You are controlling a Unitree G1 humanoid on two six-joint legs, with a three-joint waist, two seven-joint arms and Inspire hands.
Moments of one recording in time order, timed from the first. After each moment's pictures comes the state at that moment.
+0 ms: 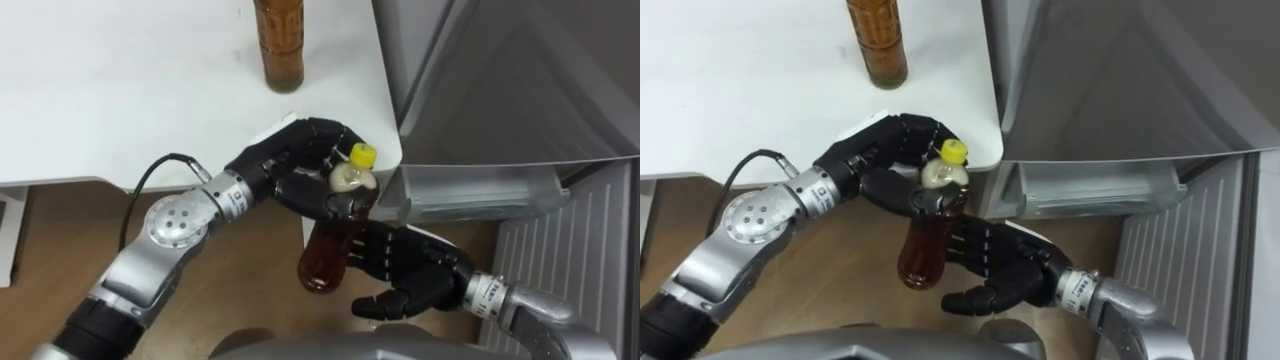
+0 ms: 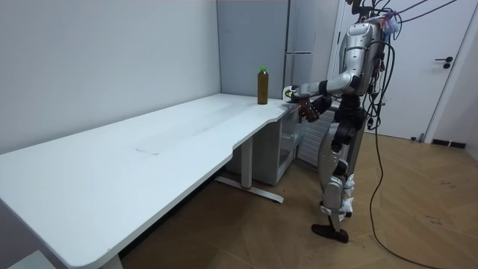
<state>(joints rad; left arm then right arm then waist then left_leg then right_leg) 0.02 0.45 -0.45 -0.01 -0.18 -0.01 -0.35 0.25 -0.46 0.30 0.38 0.57 0.00 0.87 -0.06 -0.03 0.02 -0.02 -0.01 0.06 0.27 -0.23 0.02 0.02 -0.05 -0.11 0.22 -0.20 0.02</state>
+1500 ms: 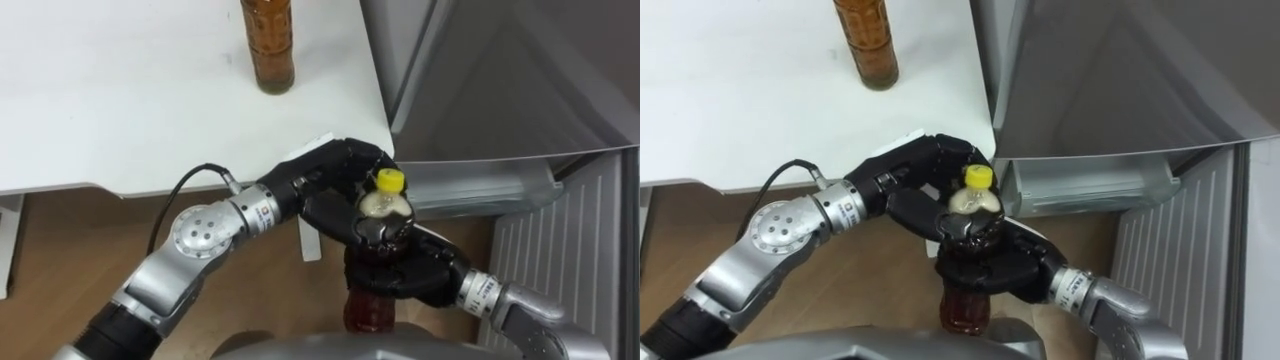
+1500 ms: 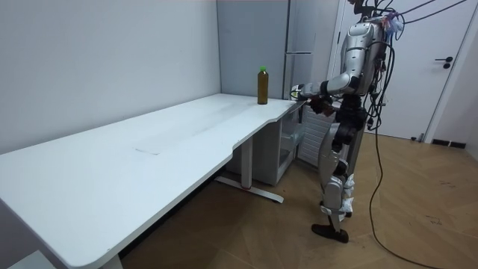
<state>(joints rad) 0.02 0.41 -0.52 -0.03 -0.19 -0.01 -0.38 0.25 -0.46 0.33 0.37 0.66 0.01 0.85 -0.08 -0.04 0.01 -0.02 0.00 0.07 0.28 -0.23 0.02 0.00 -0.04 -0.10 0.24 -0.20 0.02</state>
